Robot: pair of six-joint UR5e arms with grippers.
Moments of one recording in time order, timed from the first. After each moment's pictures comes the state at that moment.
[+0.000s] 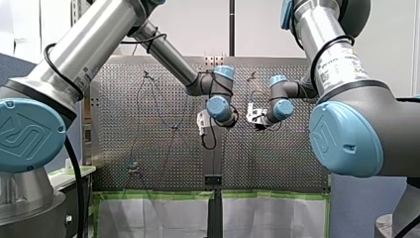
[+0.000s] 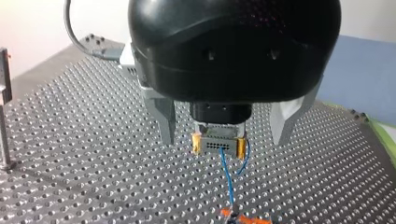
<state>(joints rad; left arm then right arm) -0.74 -2.14 -1.53 -2.79 -2.05 -1.84 1.91 -0.92 1.43 -0.21 1.35 1.65</state>
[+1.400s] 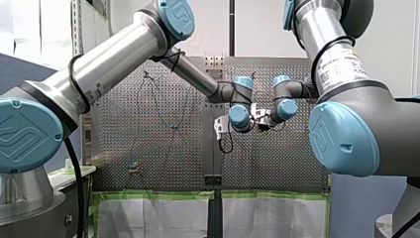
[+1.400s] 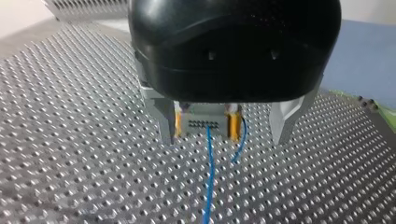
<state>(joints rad) -0.77 -2.40 -1.16 -2.93 -2.10 -1.84 1.88 -0.92 1.43 -0.20 1.32 1.64</state>
